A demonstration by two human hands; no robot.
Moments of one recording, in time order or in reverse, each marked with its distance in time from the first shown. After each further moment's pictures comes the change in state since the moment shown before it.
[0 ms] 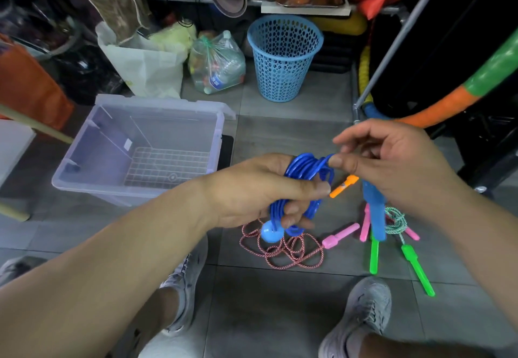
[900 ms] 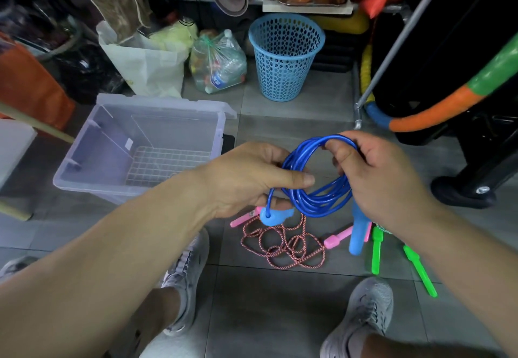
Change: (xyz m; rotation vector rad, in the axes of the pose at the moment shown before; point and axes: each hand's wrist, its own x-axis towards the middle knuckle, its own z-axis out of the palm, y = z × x) left_hand 0.006 0.004 -0.012 -0.024 0.308 -0.162; right_hand -0.003 0.006 0.031 -0.139 0.096 0.015
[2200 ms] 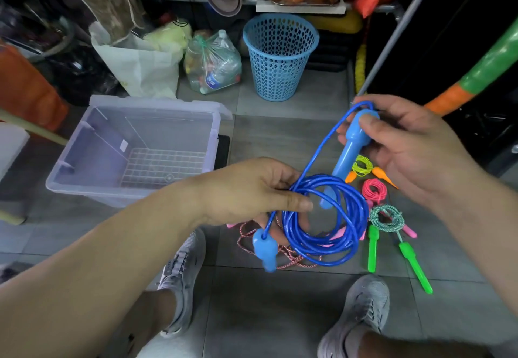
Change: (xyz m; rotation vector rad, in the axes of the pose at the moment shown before) left_hand -0.005 -0.007 0.003 0.215 -0.275 0.024; right_hand 0.025 0.010 -0.035 0.712 0.057 0.167
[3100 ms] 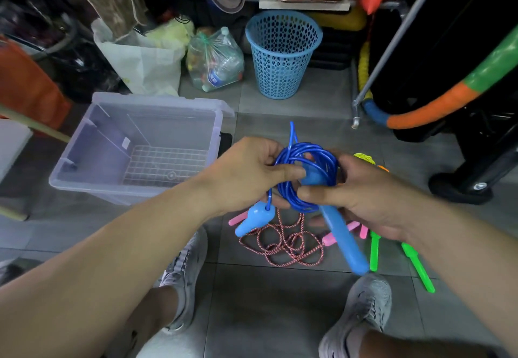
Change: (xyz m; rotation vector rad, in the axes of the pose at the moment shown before) left_hand 0.009 -0.007 -0.006 0.063 0.405 0.145; right_hand -0.031 0.024 0.028 -0.306 -0.328 0.450
